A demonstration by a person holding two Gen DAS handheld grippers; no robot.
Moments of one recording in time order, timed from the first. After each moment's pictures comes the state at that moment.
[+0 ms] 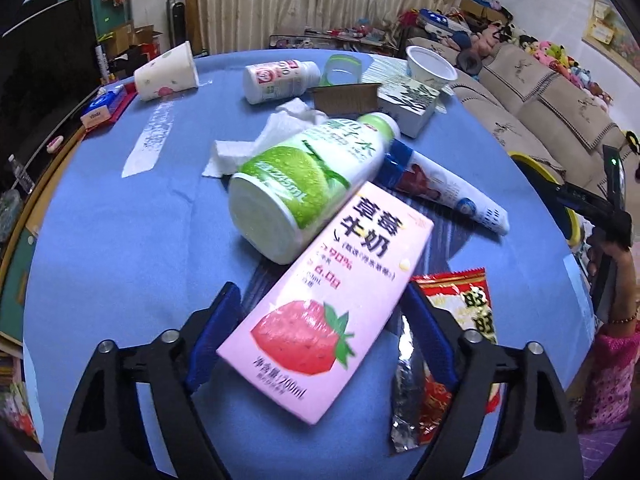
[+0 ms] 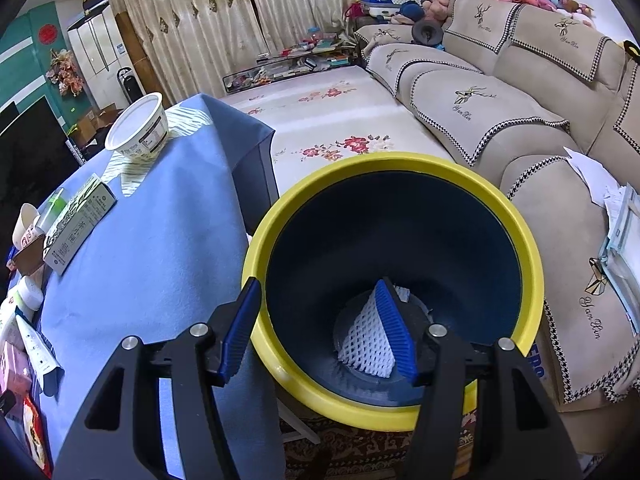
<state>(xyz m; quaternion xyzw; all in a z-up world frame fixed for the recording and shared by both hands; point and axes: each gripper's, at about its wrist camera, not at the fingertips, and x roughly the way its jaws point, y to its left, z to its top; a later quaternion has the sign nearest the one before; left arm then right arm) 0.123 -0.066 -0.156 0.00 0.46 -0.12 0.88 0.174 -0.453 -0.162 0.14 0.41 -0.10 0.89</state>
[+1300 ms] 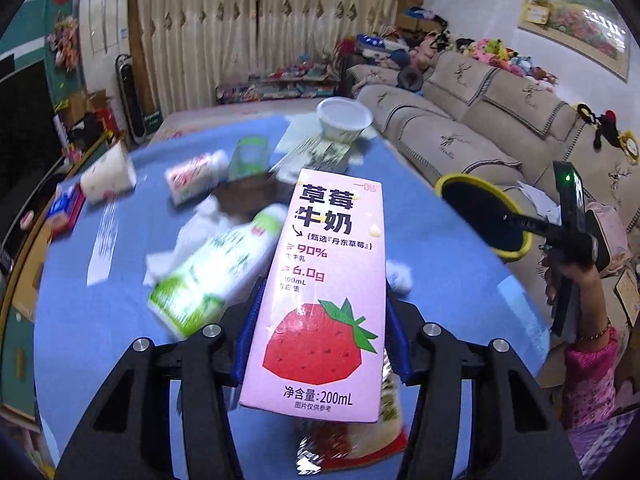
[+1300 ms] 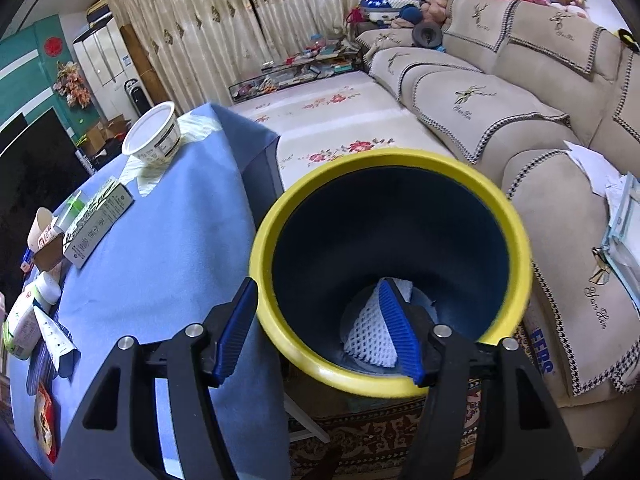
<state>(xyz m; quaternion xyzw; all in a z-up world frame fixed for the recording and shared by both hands) 0.110 -0.133 -0.083 0.05 0.38 -0.21 0.90 0.140 -0.454 -0.153 0.16 0.39 -0.10 0.90</state>
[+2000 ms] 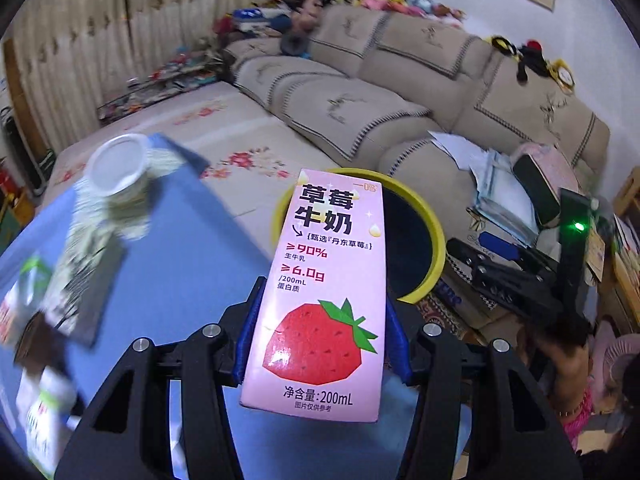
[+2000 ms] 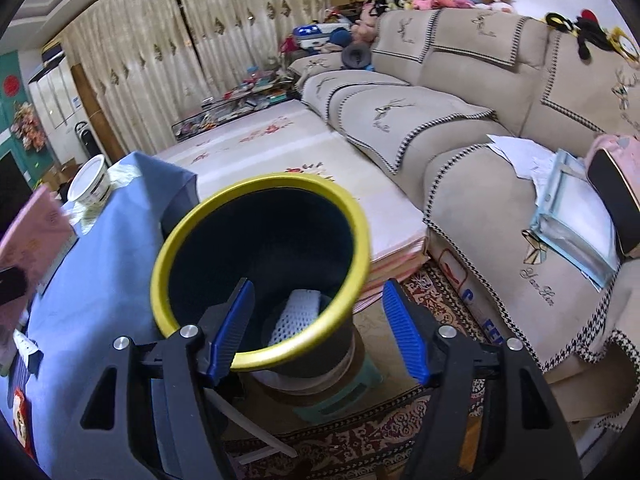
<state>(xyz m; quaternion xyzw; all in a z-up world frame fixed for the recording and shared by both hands) 0.169 -0.383 -0.083 0.13 0.41 -0.37 0.82 0.069 -0.527 -0.147 0.17 0.35 -0.21 0.90</state>
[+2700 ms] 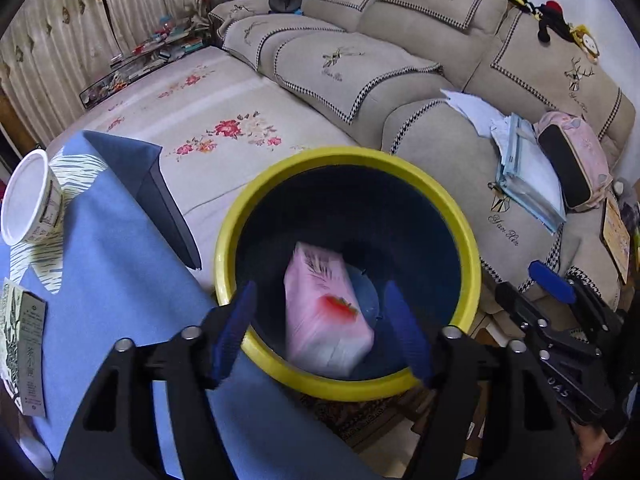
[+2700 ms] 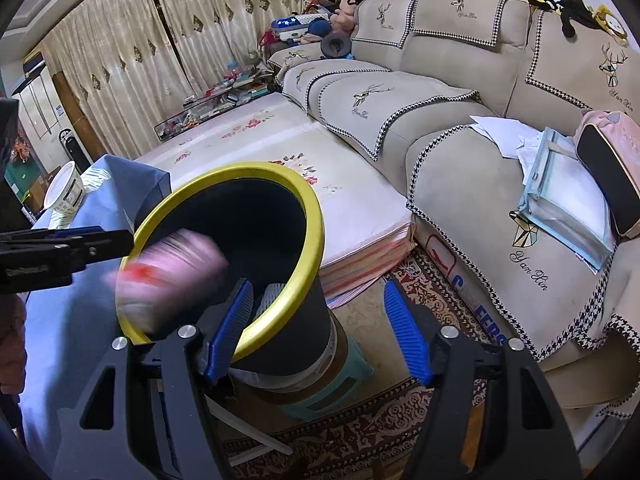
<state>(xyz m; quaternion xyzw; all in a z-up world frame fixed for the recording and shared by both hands) 0.232 -0.498 -0.147 0.18 0.47 -0.35 0.79 0.063 -0.554 -0.168 0.19 0.36 -0.23 0.89</state>
